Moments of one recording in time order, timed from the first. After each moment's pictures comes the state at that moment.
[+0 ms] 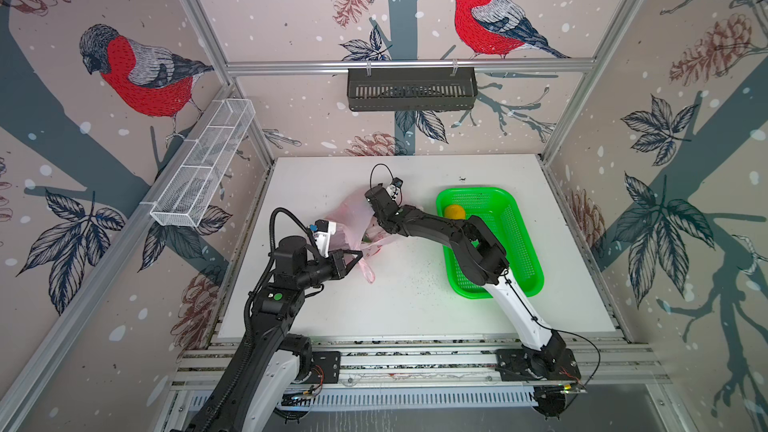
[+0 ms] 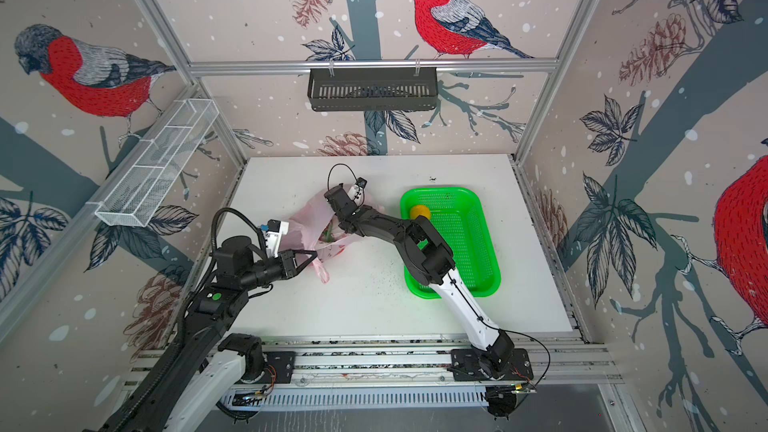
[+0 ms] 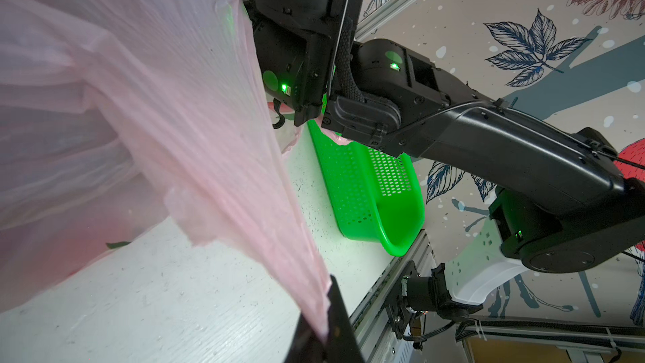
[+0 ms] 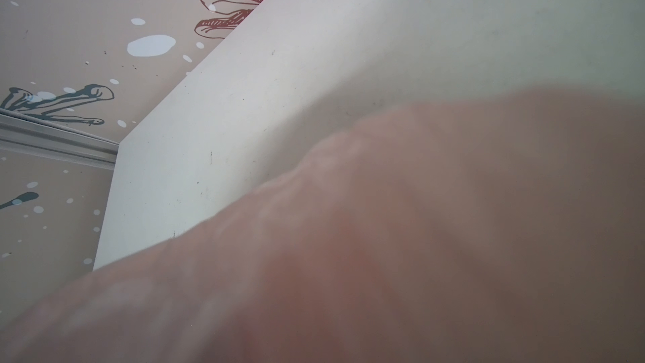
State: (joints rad) left arm -0.16 0.69 0.46 -0.25 0.76 -0.60; right arm 0.85 2.49 1.94 -0.10 0.36 1.07
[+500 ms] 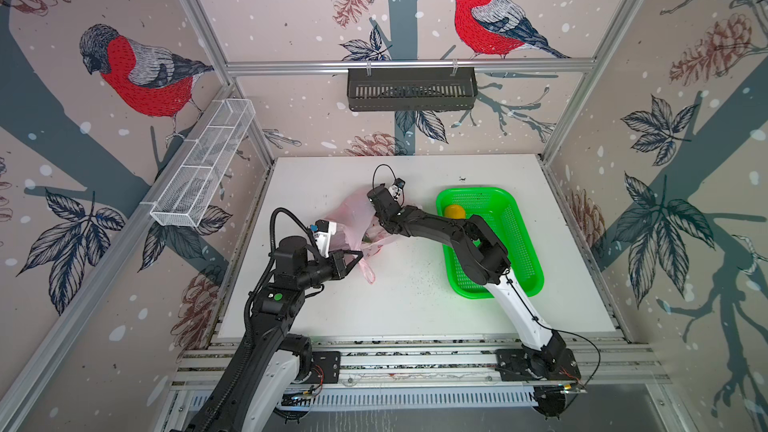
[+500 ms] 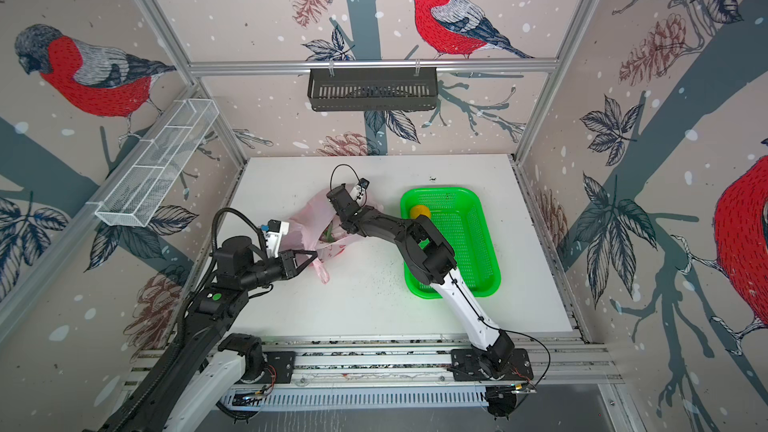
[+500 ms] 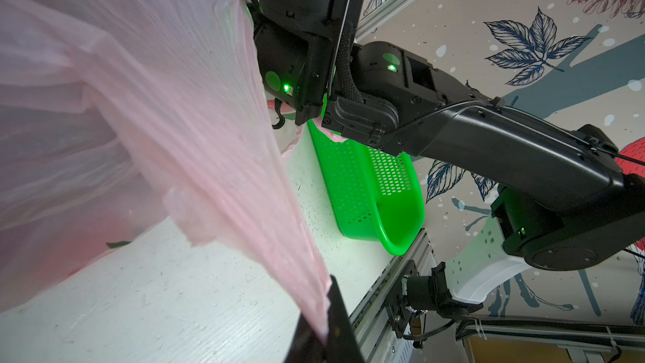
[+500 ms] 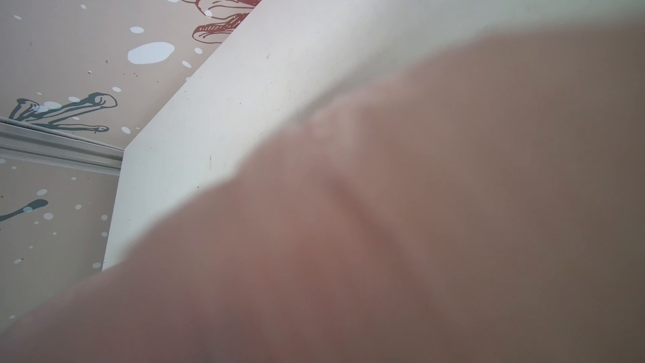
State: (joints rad) left arm -0.17 0.69 0.46 -0.25 0.76 -0.60; right arm 0.84 2.47 1.90 -0.07 0.35 1.08
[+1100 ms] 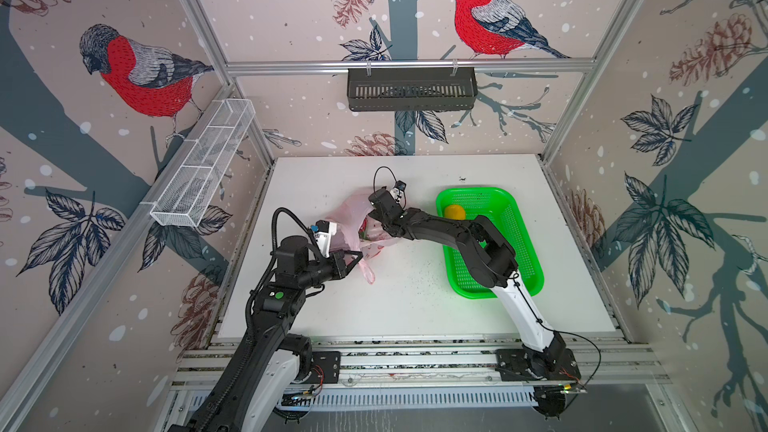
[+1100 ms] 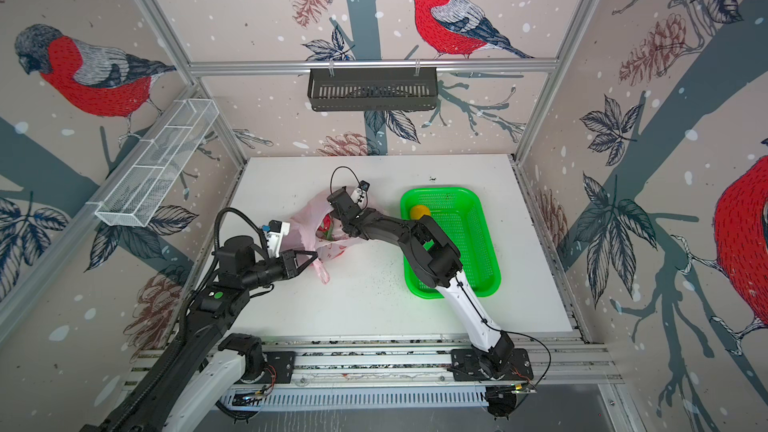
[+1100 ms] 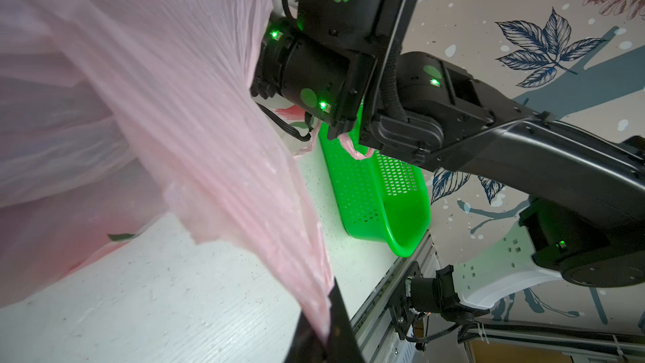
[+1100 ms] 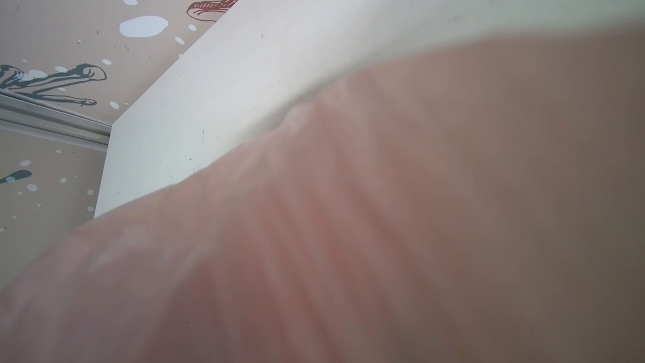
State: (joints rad) left arm -0.17 0.72 0.45 -0.25 0.73 -0.60; right arm 0.86 2.38 1.79 -0.09 0.34 1.04
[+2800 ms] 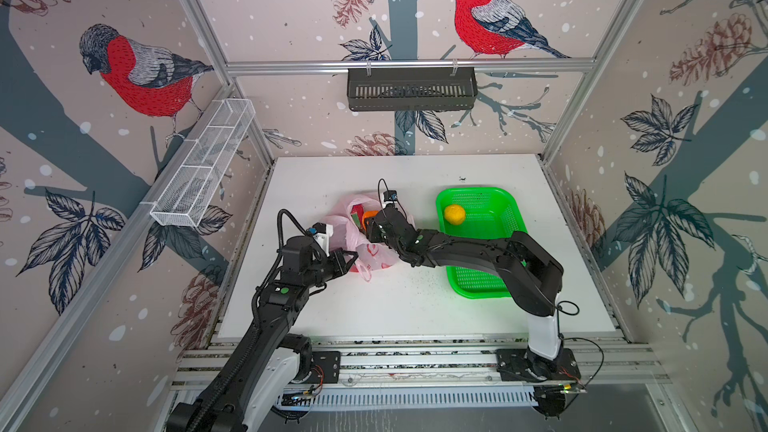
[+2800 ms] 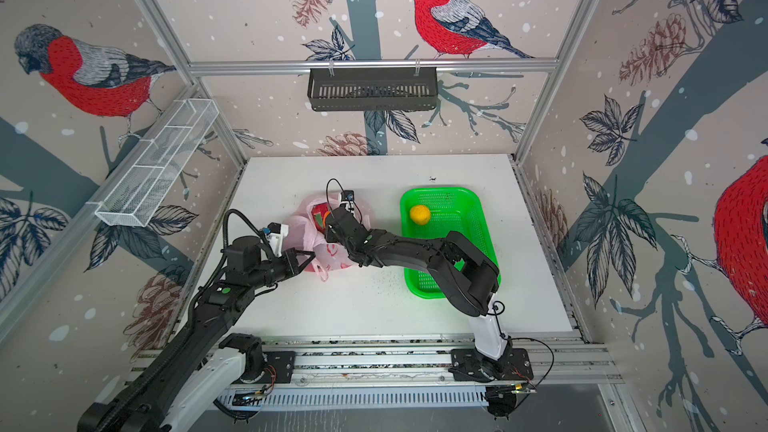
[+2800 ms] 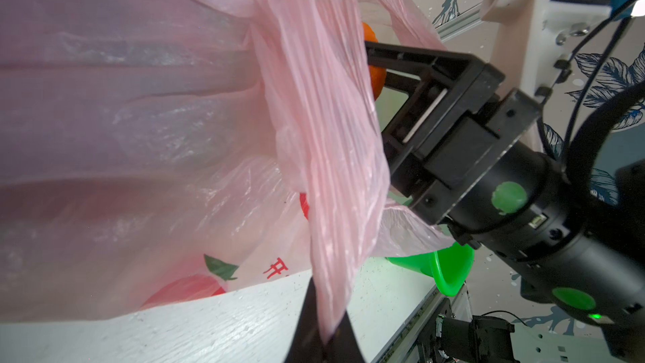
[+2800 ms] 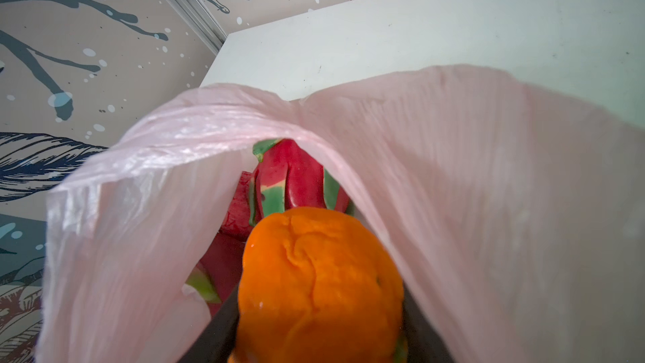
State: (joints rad) left arm -0.17 0.79 0.41 -0.21 0.59 -0.65; right arm 1.01 1.97 1.34 0.11 0.31 0.67
